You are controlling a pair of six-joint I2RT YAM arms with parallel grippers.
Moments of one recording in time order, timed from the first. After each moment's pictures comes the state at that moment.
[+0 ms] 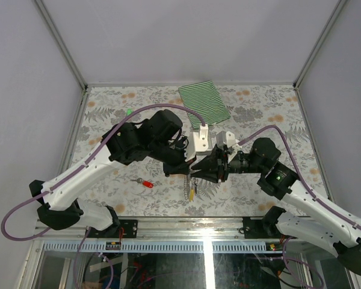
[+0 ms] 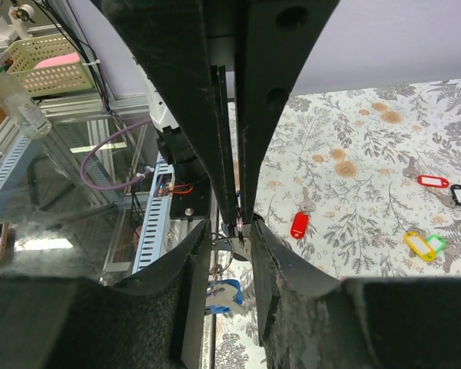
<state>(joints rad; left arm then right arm) -1.00 1.39 1.72 -1.19 0.42 0.29 0.80 0.84 0.75 0.10 -0.77 0.12</state>
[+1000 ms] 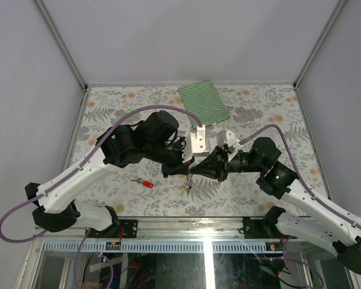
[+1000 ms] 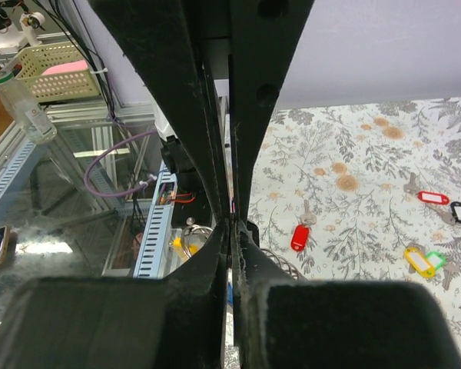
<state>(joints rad) -1.01 1.37 1.72 -1.17 0.42 0.30 0.80 0.86 0.75 0.14 -0.79 0.13</state>
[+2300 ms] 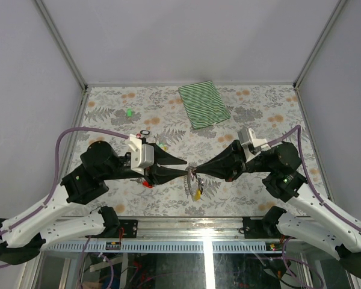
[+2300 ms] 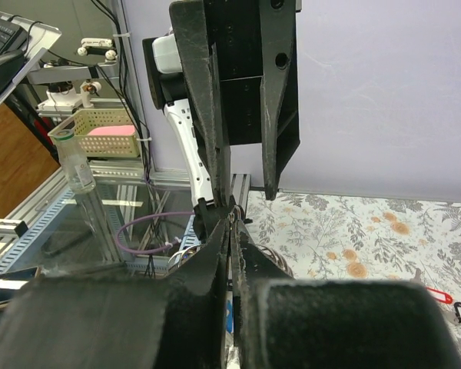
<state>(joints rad) -1.01 0.79 1.04 -0.16 0.49 0.06 0.80 0.79 0.78 0.41 -0.85 0.32</state>
